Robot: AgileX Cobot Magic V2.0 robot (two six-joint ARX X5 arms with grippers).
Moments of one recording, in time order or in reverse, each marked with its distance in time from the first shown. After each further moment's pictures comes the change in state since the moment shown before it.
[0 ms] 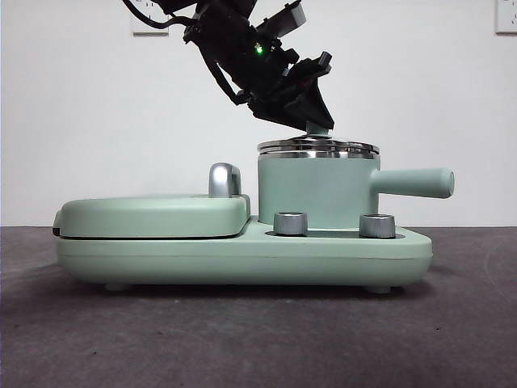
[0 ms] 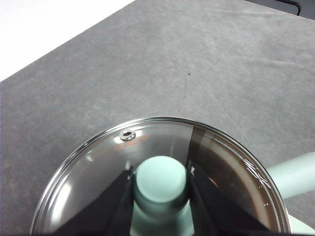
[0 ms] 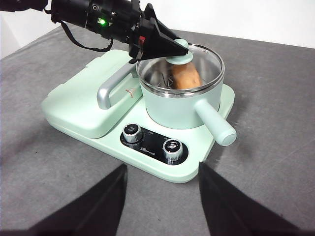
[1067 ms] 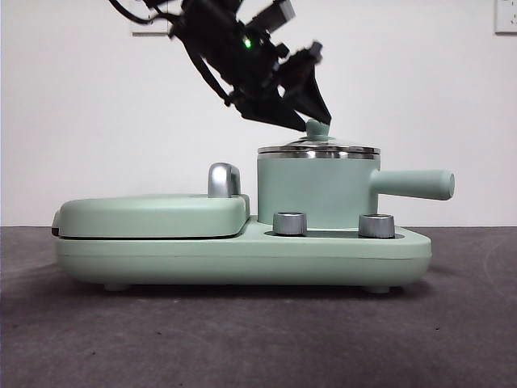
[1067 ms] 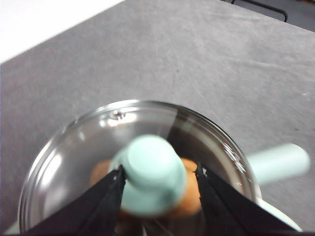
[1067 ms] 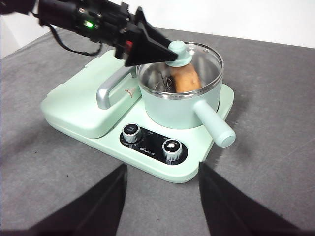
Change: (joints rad) left arm 0.007 -0.086 -0.099 -0.005 0.051 -0.063; right arm 0.000 0.000 0.000 0.000 0.000 0.000
